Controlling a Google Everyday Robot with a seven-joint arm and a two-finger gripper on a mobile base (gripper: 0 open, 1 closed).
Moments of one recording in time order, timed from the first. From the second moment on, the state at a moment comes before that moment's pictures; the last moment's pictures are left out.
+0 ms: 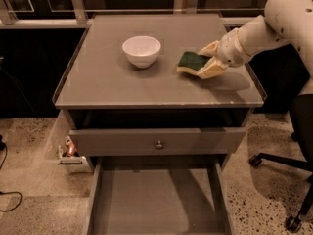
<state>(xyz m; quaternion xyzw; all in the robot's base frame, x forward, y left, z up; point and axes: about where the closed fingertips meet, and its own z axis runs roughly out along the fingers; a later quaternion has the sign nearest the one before) 0.679 -0.171 0.854 -0.61 0.70 0.11 0.35</state>
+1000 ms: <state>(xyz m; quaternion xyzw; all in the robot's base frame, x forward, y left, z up) 0.679 -0.171 0.854 -0.61 0.70 0.12 0.35</state>
